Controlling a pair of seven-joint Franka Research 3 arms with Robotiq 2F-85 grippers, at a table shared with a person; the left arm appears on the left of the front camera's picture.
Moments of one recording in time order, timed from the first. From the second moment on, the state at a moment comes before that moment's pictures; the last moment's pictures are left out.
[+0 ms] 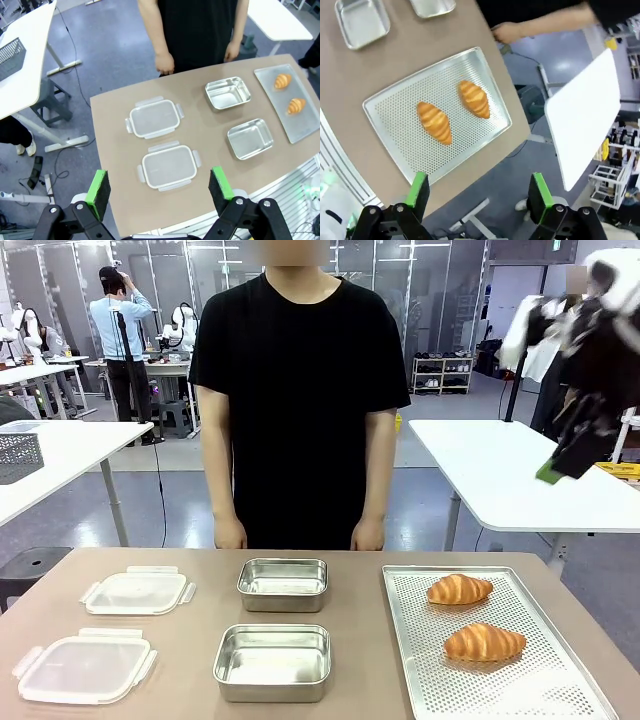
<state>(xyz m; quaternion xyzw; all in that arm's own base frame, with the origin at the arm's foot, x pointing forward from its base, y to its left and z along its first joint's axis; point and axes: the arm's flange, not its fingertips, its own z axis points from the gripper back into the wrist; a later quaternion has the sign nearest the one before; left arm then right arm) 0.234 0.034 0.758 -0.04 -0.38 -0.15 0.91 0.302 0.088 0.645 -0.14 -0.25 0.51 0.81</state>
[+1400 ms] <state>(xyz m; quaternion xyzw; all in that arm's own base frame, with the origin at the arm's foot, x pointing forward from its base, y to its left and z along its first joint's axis) 0.234 0.034 0.758 -0.04 -0.38 -0.15 0.91 0.369 0.108 0.445 -0.02 -0.11 0.66 0.75</state>
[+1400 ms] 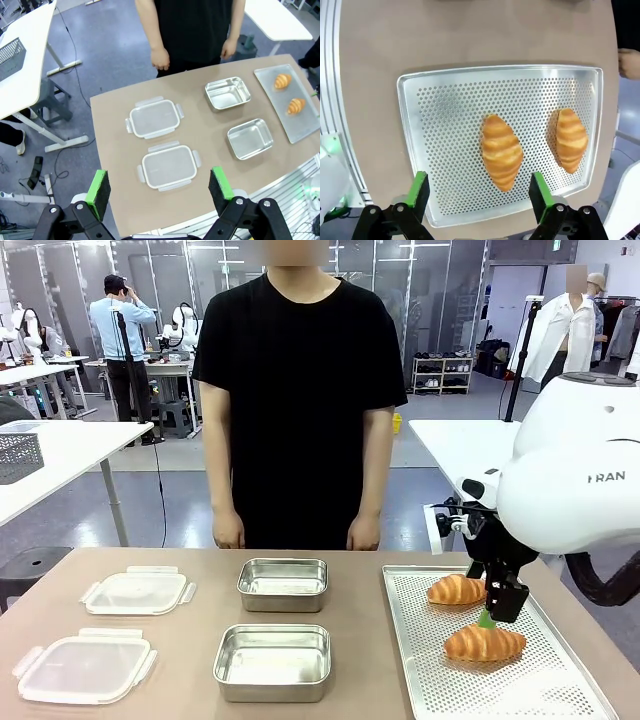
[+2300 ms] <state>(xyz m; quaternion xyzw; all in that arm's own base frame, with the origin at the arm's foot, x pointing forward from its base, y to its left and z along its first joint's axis) 0.234 0.034 0.758 -0.04 -0.38 -0.15 0.91 0.389 0.109 0.401 -0.02 -0.08 0.66 0.75</state>
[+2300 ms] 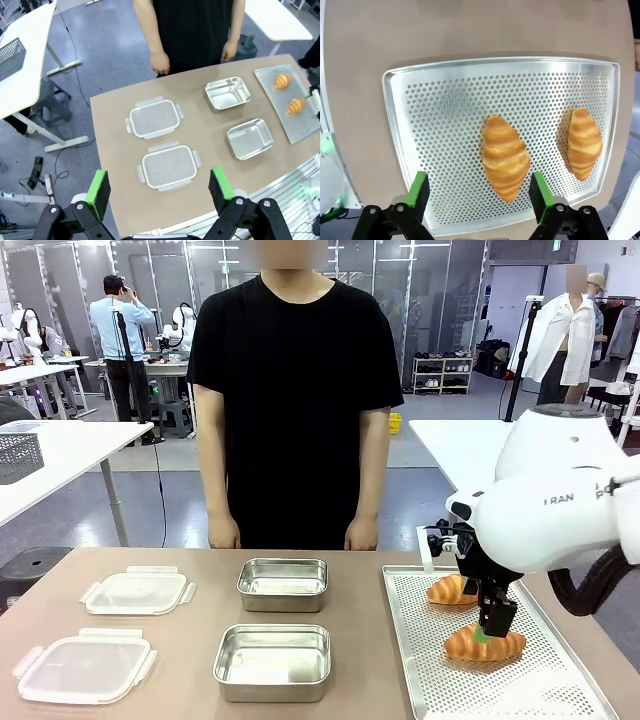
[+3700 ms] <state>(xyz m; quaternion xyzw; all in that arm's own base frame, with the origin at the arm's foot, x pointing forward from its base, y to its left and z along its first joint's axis) 0.234 0.034 0.758 -0.04 -0.38 -0.15 0.91 0.453 0.064 0.321 -0.02 -0.06 0.68 0.73</state>
